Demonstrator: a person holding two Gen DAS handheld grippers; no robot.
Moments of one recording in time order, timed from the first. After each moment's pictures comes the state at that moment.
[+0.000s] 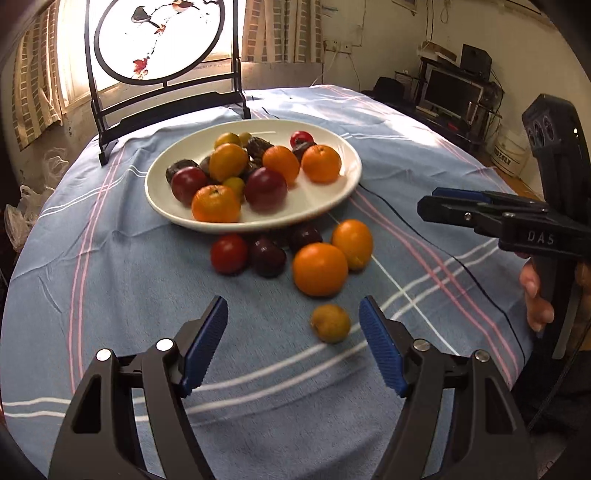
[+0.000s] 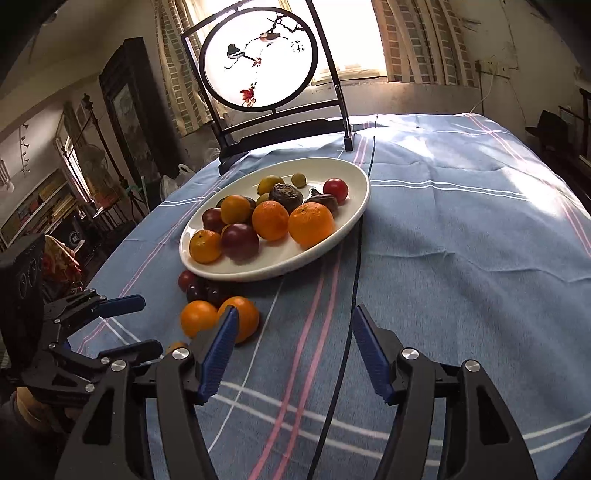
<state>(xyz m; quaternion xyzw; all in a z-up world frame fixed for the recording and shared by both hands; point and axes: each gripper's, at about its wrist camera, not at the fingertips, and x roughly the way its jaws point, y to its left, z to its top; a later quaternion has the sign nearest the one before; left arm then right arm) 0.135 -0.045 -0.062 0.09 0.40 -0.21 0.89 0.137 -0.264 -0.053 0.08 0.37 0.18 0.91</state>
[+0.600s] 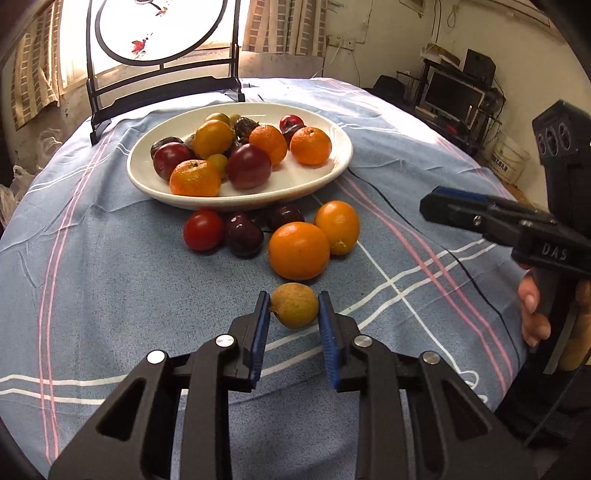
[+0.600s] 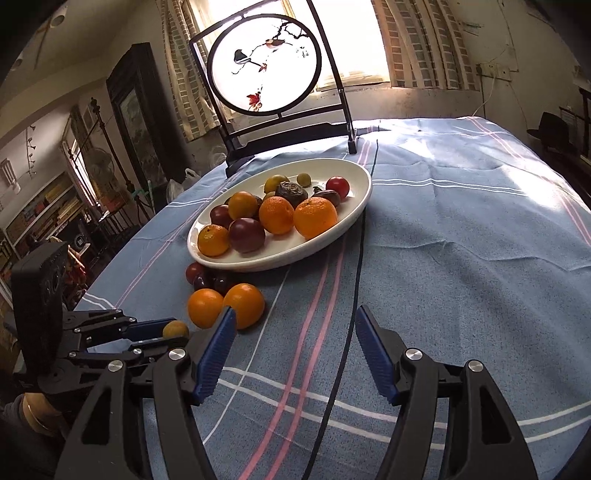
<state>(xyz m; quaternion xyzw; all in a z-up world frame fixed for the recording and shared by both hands) 0.131 -0.048 -0.073 0.04 0.41 -0.22 0.88 0.131 -0.262 -0.058 0.07 0.37 0.20 0.91</state>
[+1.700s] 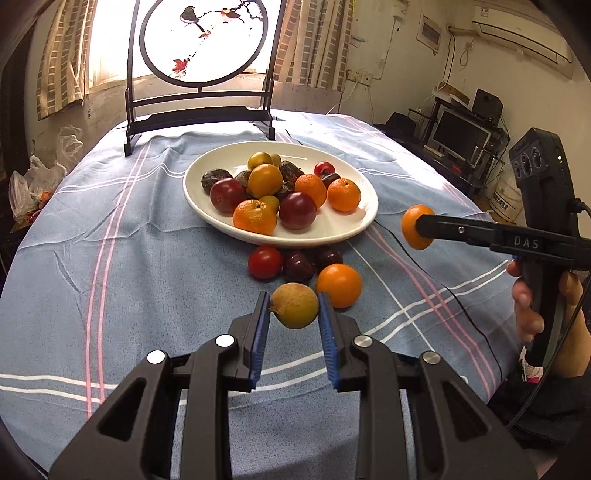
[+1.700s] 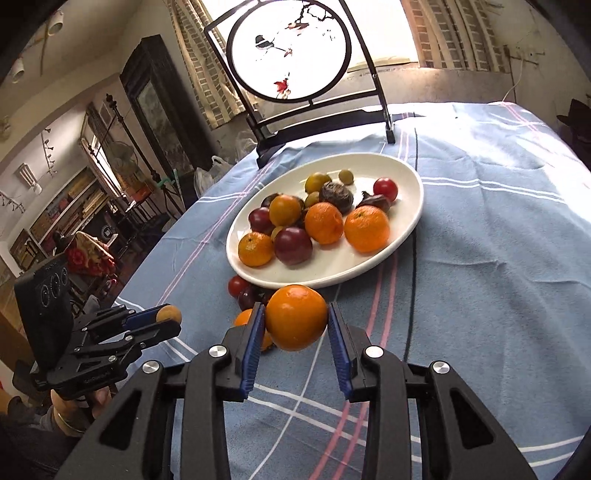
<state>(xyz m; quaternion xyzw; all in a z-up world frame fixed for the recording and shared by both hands) 0.133 0.000 -0.038 0.00 0.37 -0.21 0.90 0.160 -0.253 -0.022 0.11 0.39 0.24 0.88</state>
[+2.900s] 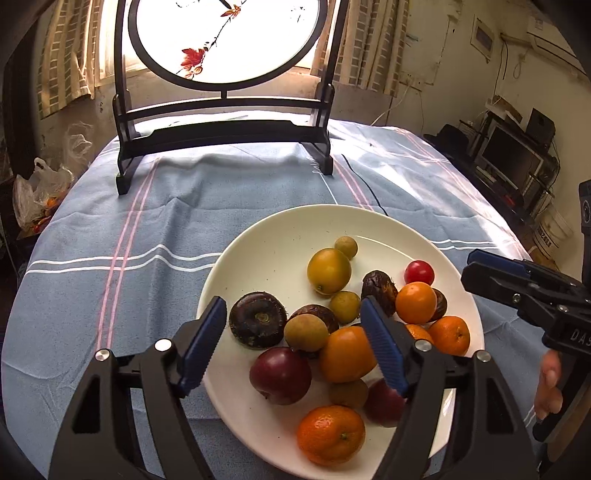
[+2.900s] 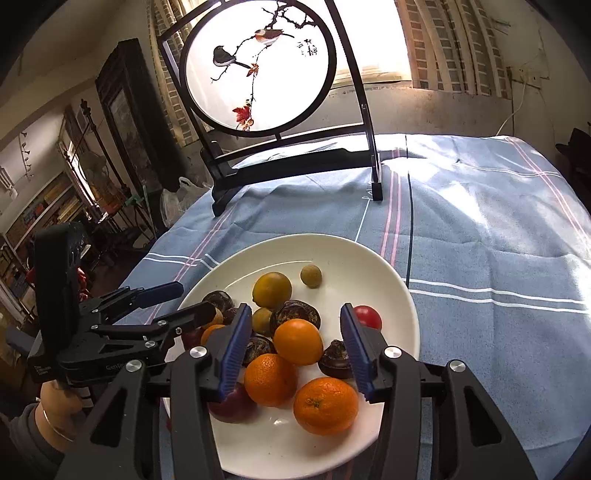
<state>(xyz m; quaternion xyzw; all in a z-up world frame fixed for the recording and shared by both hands) 0.328 -0.015 -0.027 0.00 0.40 -0.14 0.91 0.304 -0.230 -0.011 0.09 0.38 0.20 0.90</state>
